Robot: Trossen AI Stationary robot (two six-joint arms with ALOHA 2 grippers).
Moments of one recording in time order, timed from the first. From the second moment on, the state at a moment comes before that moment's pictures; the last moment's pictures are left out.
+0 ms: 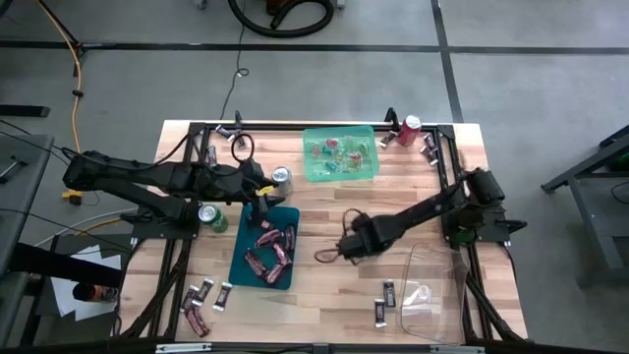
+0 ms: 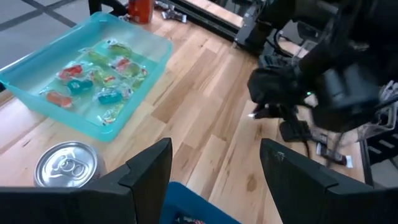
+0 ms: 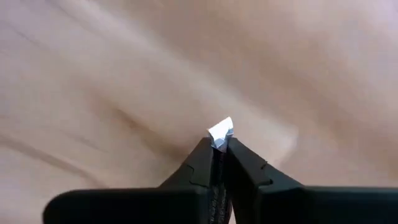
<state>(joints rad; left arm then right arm) -0.12 1.06 0.95 -0.44 -0.31 -0.50 0.32 1.85 1.21 -0.97 0.11 1.28</state>
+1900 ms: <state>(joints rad) -0.12 1.06 0.97 -0.39 -0.39 -0.55 0.39 1.36 1.29 -1.32 0.46 1.53</state>
